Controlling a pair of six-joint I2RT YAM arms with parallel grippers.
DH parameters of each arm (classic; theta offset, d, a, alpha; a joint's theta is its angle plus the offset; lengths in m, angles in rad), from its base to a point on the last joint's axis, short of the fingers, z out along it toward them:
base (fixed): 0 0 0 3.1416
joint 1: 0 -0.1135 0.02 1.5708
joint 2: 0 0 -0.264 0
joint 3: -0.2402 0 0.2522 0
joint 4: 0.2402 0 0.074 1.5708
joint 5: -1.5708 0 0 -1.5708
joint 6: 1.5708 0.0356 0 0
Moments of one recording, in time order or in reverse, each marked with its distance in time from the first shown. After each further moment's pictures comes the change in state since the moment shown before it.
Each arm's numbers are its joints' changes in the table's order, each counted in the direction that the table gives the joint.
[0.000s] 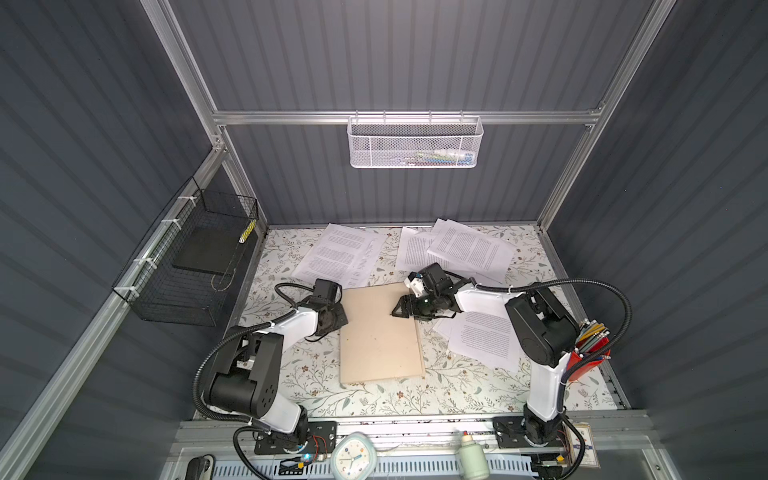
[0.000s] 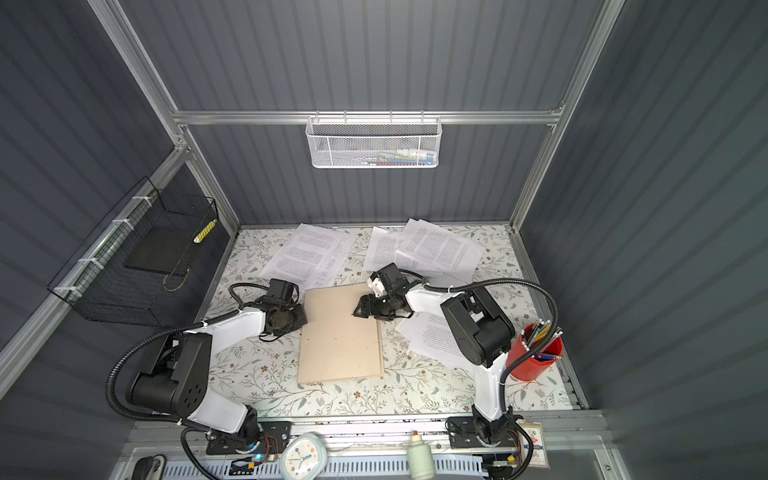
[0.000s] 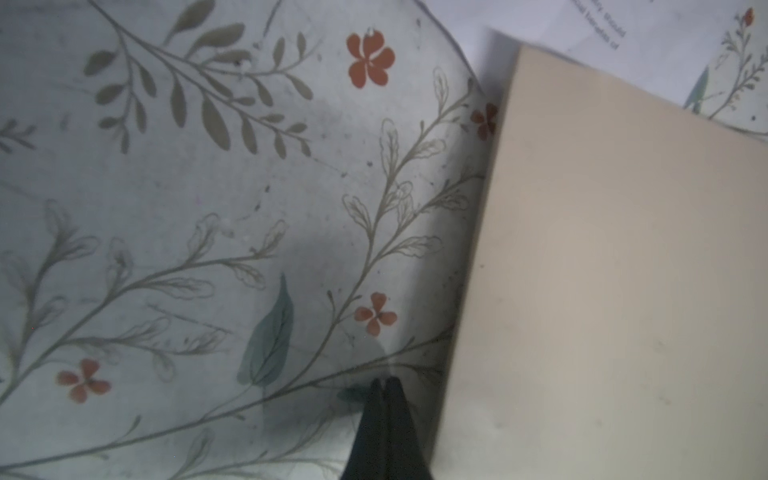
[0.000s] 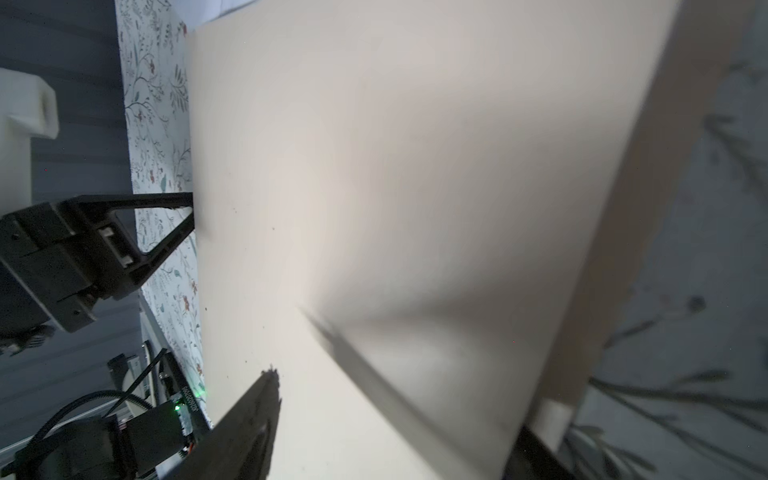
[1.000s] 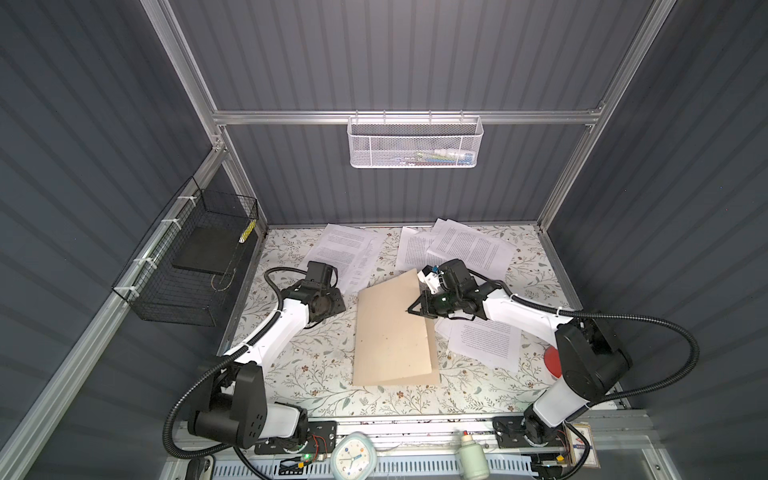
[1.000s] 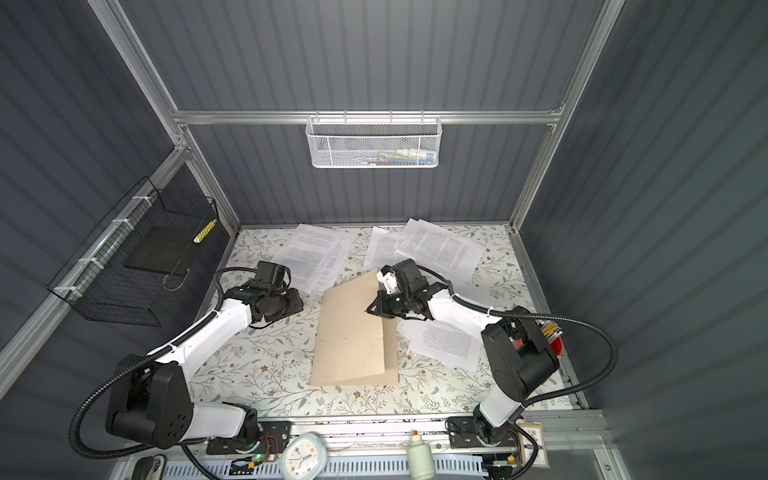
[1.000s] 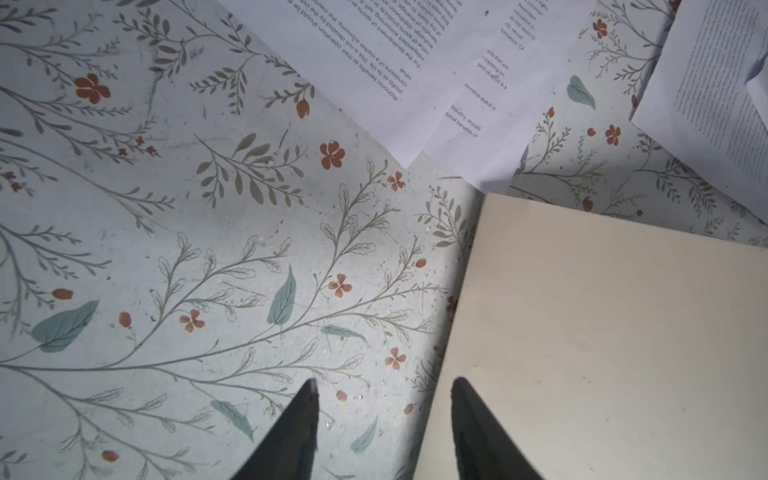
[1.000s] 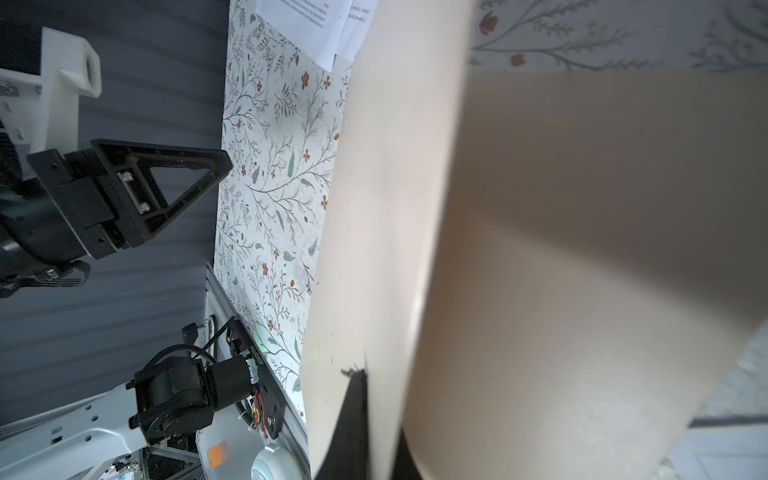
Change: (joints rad) left arm 0.002 -0.164 -0.196 0.298 0.002 0.023; right arm 0.044 -0.328 0.159 0.064 0.020 0.027
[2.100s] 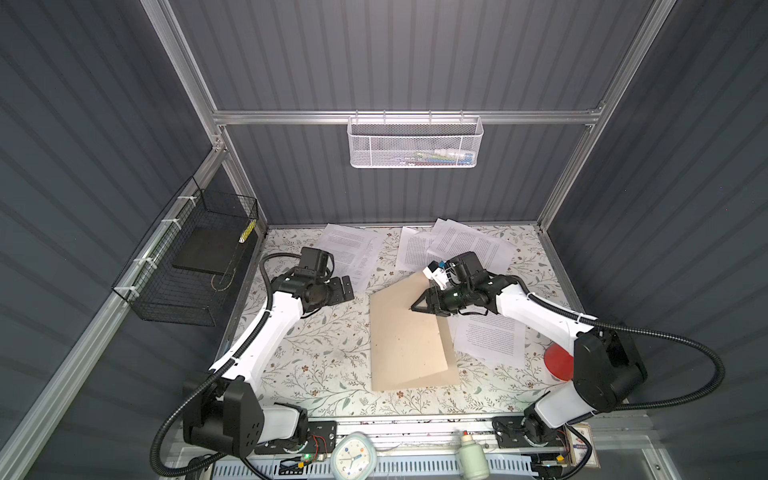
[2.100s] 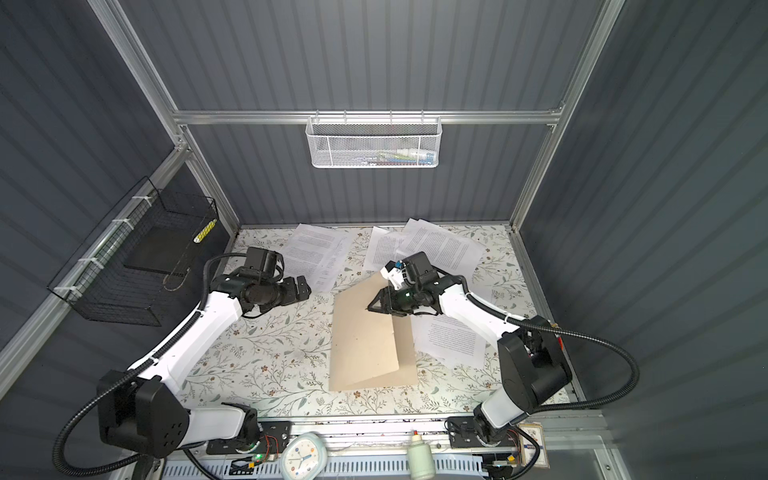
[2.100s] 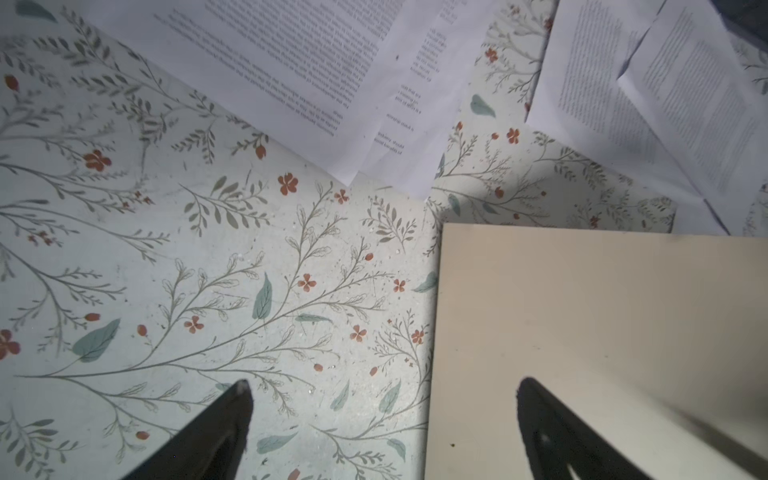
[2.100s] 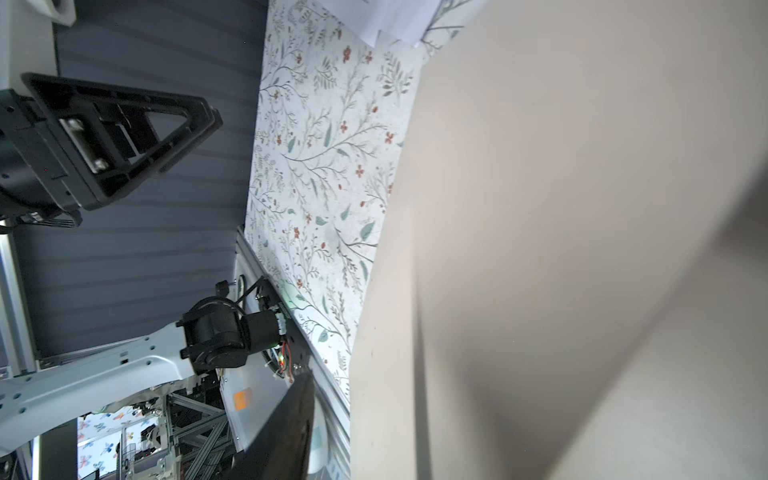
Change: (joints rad) left arm 0.000 -0.048 -0.224 0.196 -0.074 0.103; right arm 0.031 -0.070 -0.084 0.171 0.137 -0.082
